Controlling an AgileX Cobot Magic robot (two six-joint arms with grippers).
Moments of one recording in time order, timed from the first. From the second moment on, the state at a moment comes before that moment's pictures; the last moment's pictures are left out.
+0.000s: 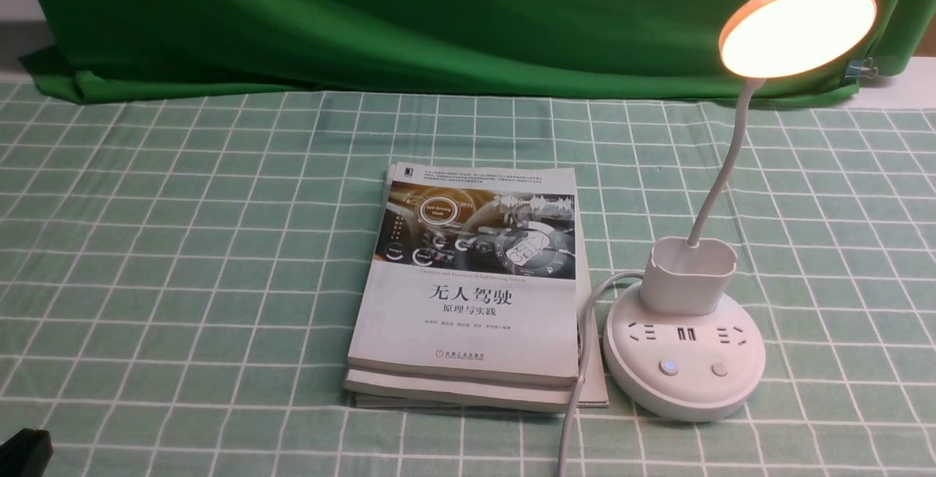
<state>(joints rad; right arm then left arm) 0.13 0.39 -0.40 0.18 0.53 0.17 0.02 0.00 0.01 -0.16 0.31 0.39</state>
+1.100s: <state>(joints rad) 0.33 1.65 -1.02 0.14 0.83 -0.08 0.02 0.00 0.01 -0.16 0.31 0.39</state>
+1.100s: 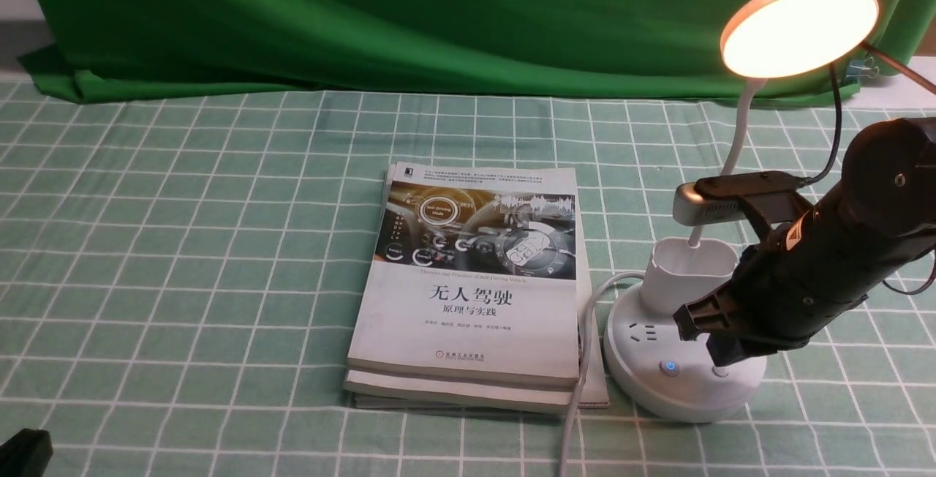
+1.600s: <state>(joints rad) 0.32 1.73 -1.03 0.12 0.83 -0.08 0.02 0.00 0.01 -0.16 0.31 0.39</state>
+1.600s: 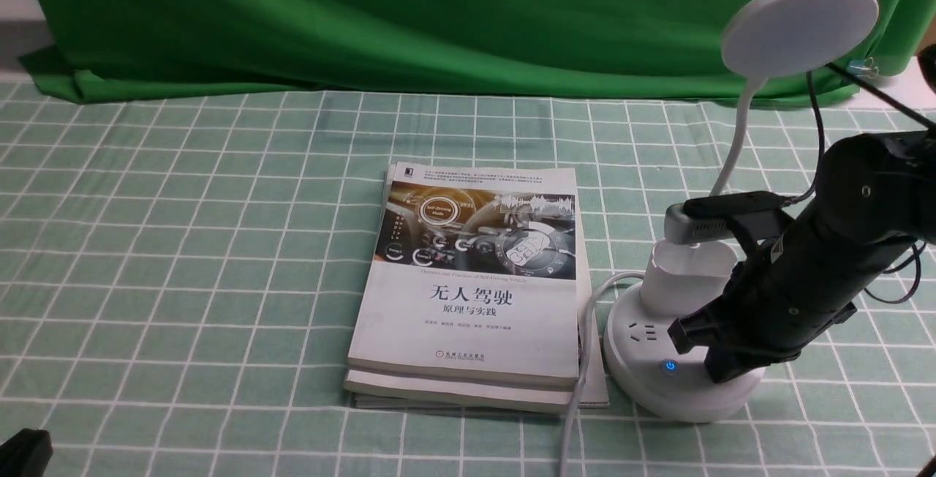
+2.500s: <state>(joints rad) 0.32 1.73 -1.03 0.11 0.81 -0.08 0.02 0.00 0.01 -0.16 0.31 0.39</state>
